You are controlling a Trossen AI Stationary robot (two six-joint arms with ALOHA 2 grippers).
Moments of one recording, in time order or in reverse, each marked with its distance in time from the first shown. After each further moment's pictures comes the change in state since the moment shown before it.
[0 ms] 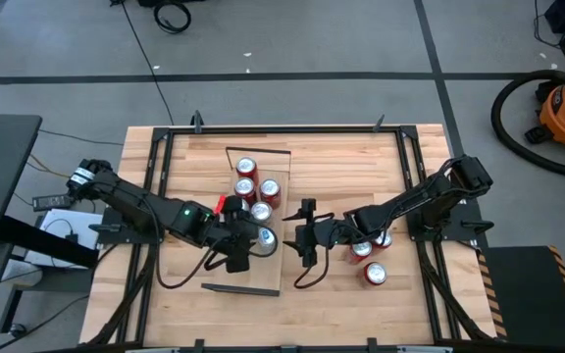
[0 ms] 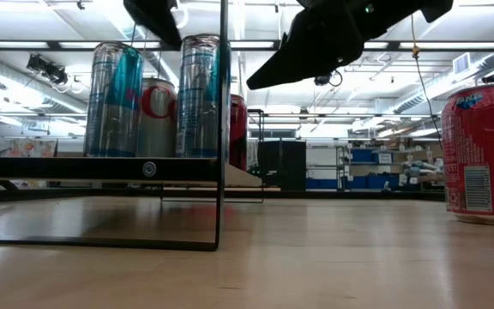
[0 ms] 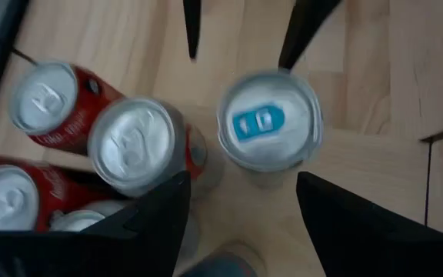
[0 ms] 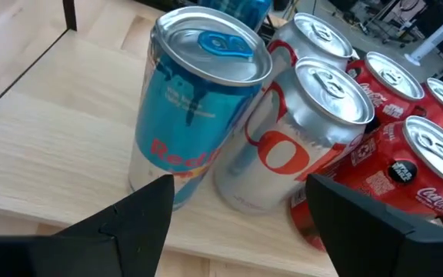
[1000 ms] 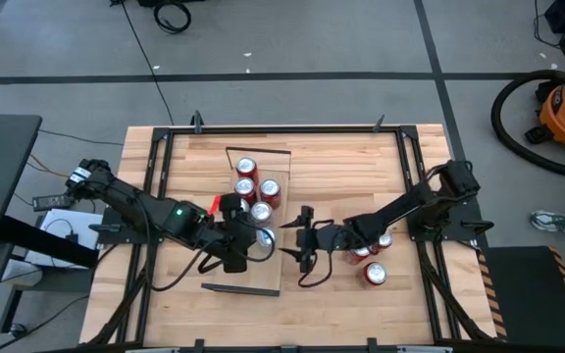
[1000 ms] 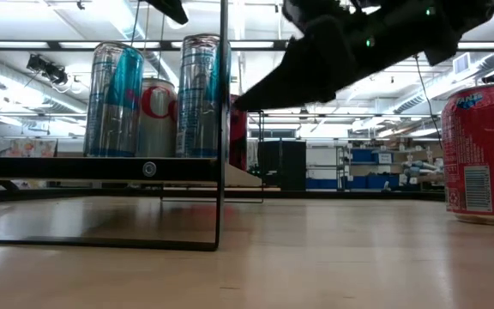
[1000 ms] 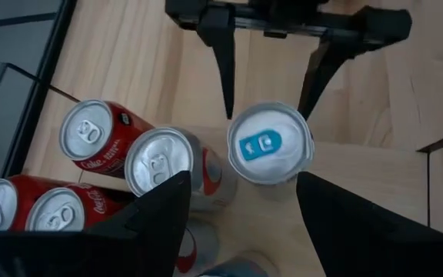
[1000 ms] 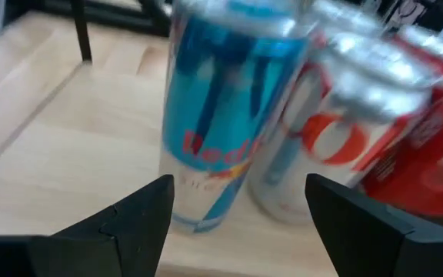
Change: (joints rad) left arm -0.042 -0.008 0.076 -0.052 -0.082 0.048; right arm 0.006 0.115 -0.117 0.357 -0.027 0.088
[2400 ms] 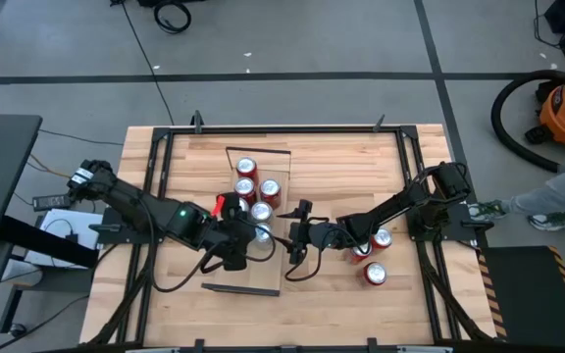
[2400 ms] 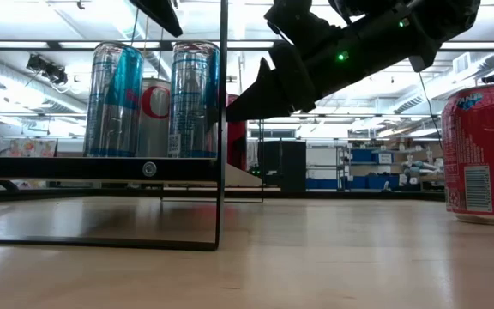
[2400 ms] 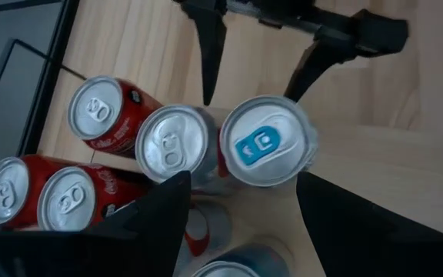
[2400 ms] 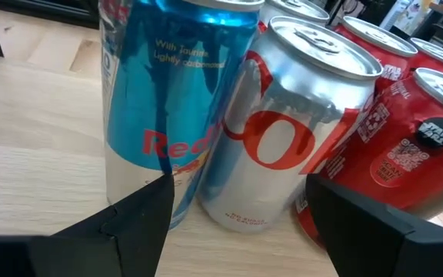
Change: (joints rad) left arm 0.013 0.019 -0.002 -0.059 -0.019 -0.026; right arm -0.031 0.065 0.051 0.020 0.131 -0.010
